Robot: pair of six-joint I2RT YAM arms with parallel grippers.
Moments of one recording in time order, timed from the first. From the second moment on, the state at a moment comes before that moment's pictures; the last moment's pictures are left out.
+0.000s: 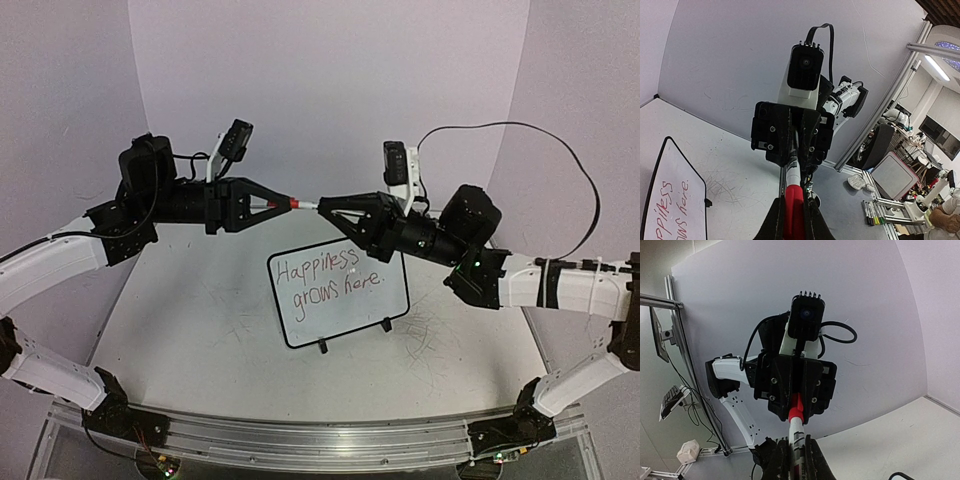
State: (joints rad) left arm -0.75 1.24 1.15 0.16 0.89 -0.47; right arm 0.90 1.41 0.98 0.76 -0.54 0.45
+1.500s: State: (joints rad) left arm -0.78 1.20 1.10 0.10 0.24 -0.37; right arm 0.79 1.45 1.03 0.39 -0.56 0.53
